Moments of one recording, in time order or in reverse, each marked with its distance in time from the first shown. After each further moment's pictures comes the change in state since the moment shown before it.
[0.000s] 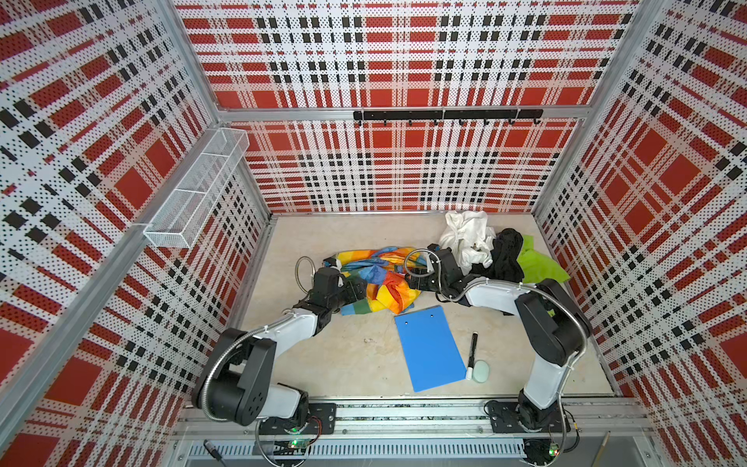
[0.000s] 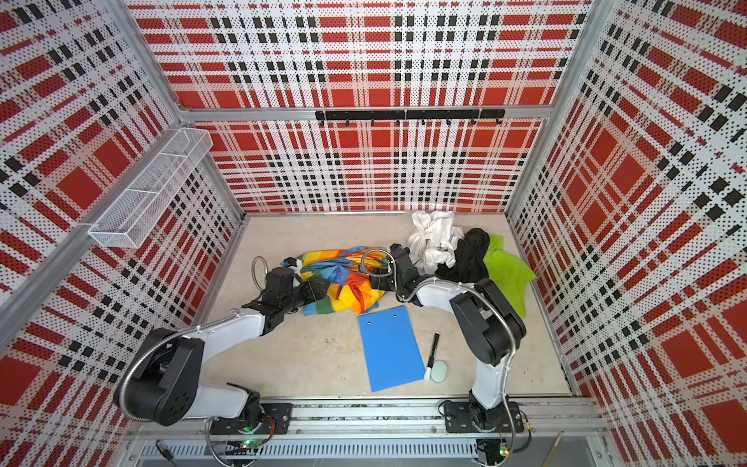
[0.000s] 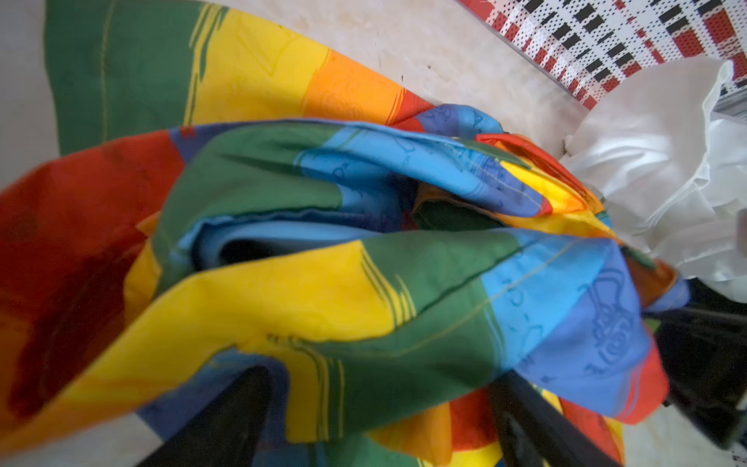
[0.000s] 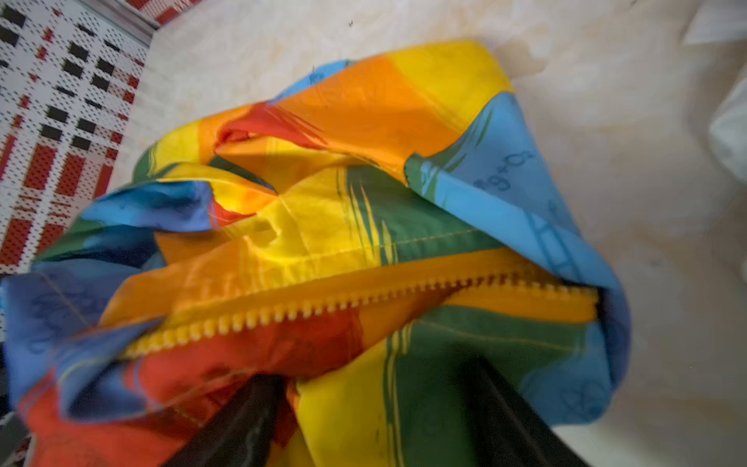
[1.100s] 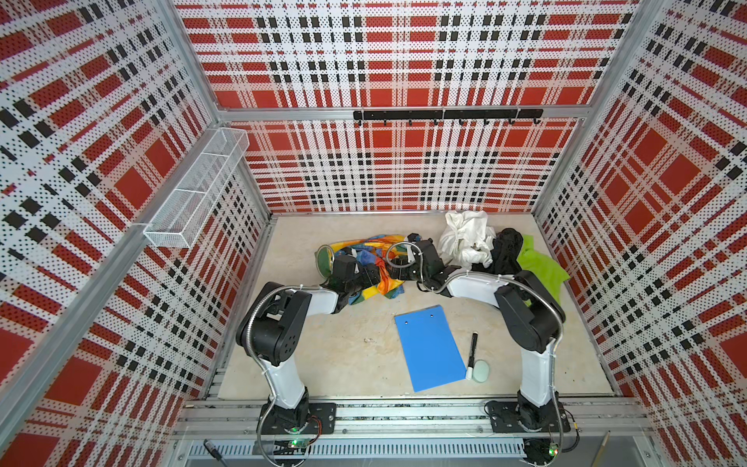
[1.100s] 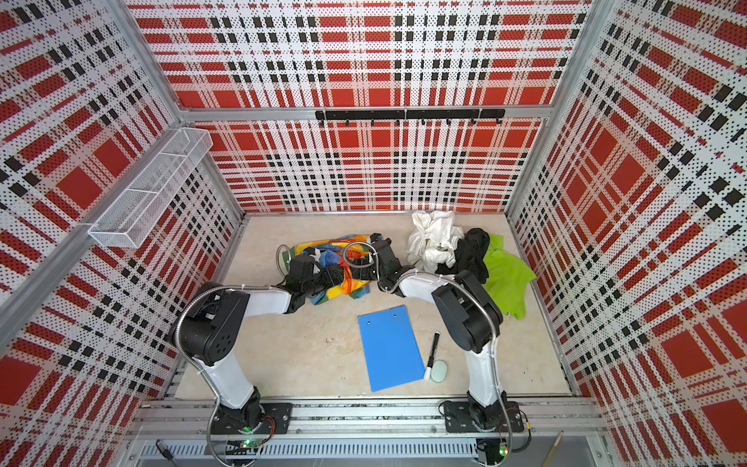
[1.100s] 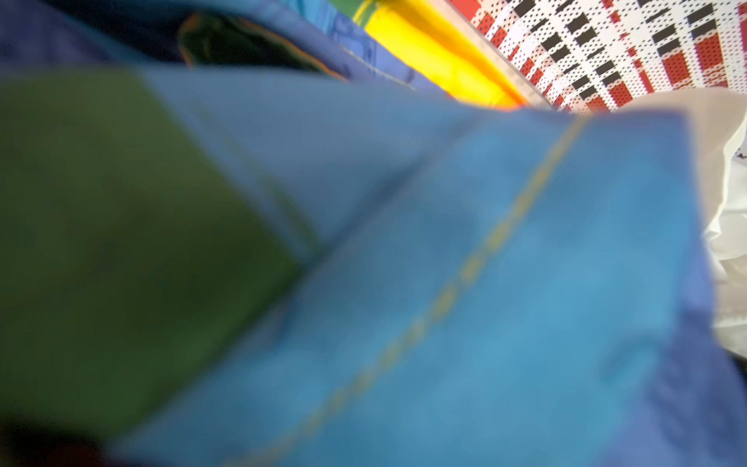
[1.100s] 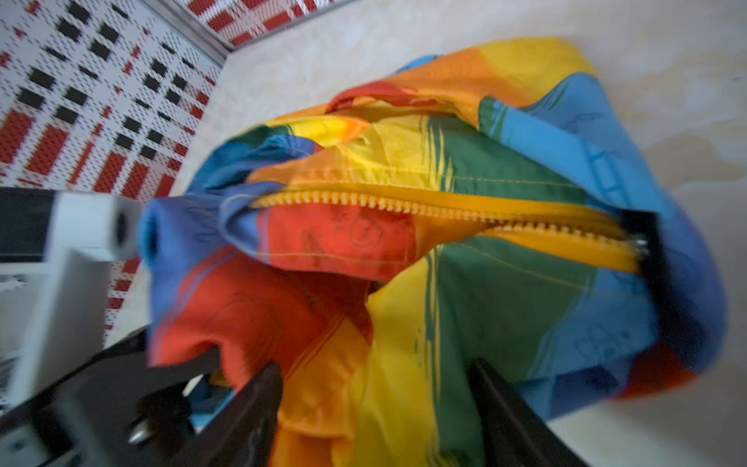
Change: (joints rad) left arm -0.047 0.373 0.225 0.193 0.024 -0.098; right arm 0.069 0.084 0.195 0.027 0.005 -0.027
